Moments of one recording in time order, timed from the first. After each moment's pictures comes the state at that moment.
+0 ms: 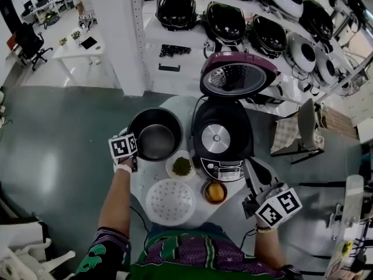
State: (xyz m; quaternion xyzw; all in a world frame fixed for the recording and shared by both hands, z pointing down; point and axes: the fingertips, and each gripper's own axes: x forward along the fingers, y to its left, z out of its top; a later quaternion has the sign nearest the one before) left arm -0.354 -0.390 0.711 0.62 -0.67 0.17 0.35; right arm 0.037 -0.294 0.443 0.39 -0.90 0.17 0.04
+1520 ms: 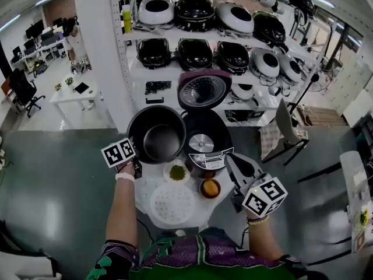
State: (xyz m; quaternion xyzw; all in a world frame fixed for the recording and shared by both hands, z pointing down) left arm -0.295 -0.323 0.511 0.70 -0.64 0.03 0.31; right arm 0.036 -0.166 0.360 0.42 -0.90 0.09 -0.03
